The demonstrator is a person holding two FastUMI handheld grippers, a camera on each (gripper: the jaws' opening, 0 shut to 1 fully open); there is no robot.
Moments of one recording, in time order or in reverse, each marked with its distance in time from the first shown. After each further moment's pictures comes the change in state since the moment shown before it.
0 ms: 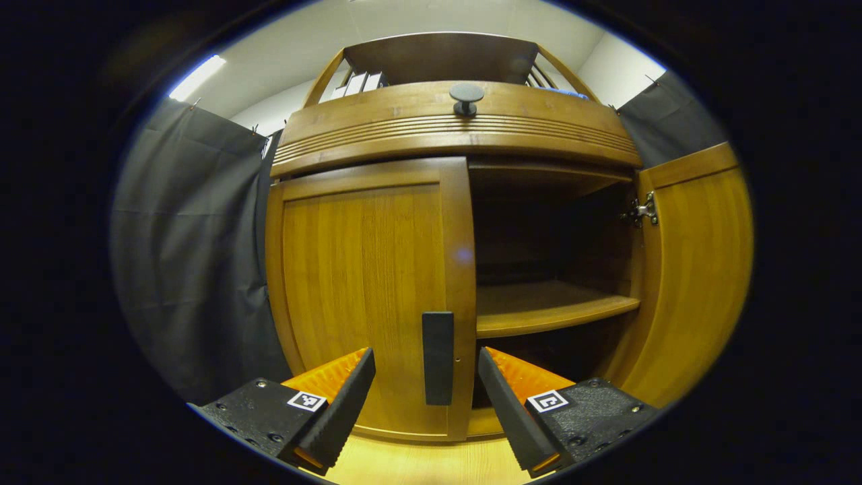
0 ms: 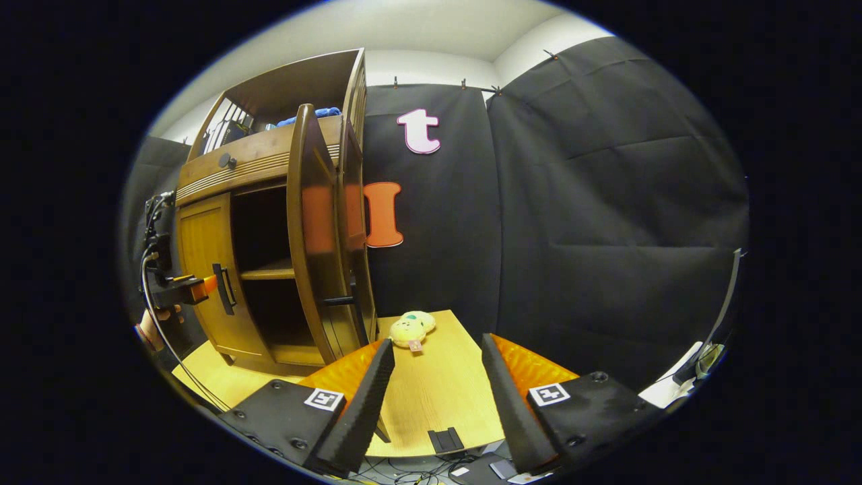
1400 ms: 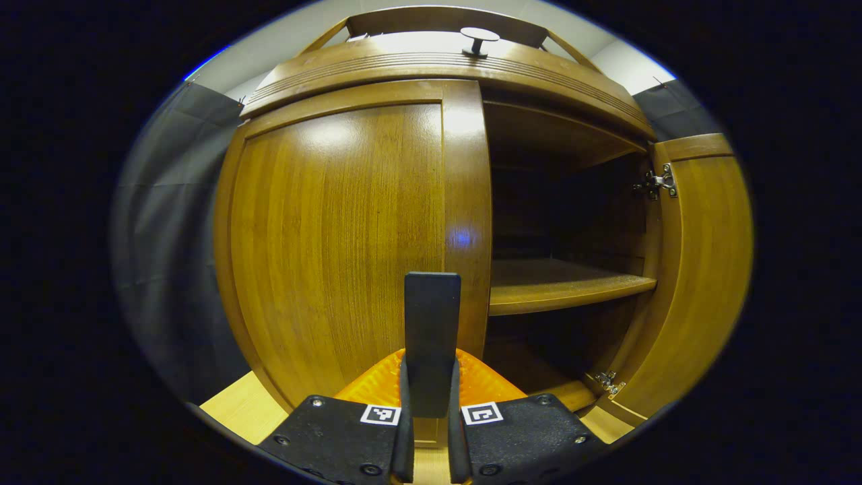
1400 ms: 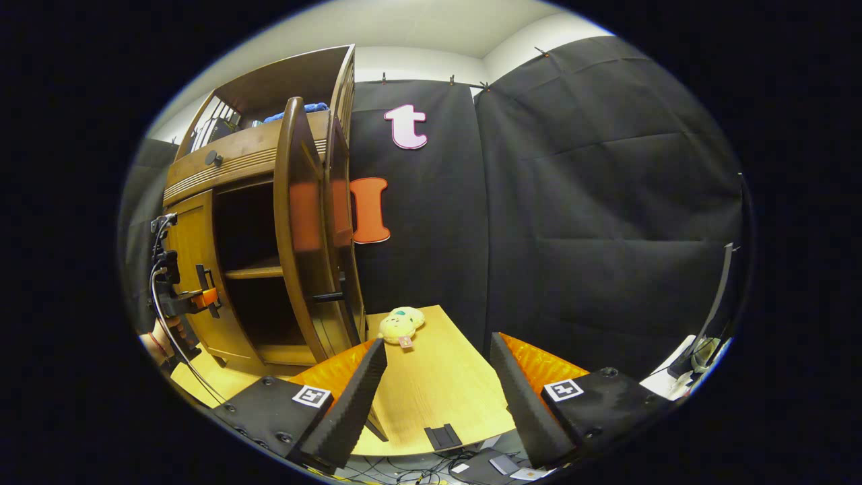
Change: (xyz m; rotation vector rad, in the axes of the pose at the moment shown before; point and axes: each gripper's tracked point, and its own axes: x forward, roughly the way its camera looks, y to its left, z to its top) left arm 0.032 -0.012 -0.039 -0.042 0.061 -0.090; right arm -0.001 0.000 -0.007 0.017 0.032 -0.050
